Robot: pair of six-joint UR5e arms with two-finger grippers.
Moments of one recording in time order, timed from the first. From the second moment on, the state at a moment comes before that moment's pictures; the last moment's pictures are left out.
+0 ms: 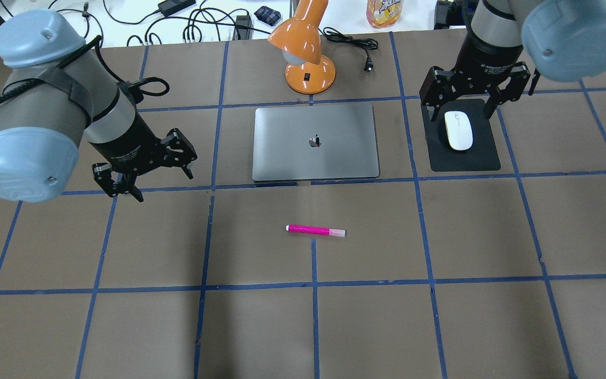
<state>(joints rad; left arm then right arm) -1.51 -1.53 -1.85 -1.43 1.53 -0.31 1.54 -1.46 1.55 -1.60 -1.57 -0.03</state>
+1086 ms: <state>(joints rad) -1.52 -1.50 -1.73 -1.54 1.56 0.01 1.57 -1.48 1.39 -1.46 -1.57 0.04</state>
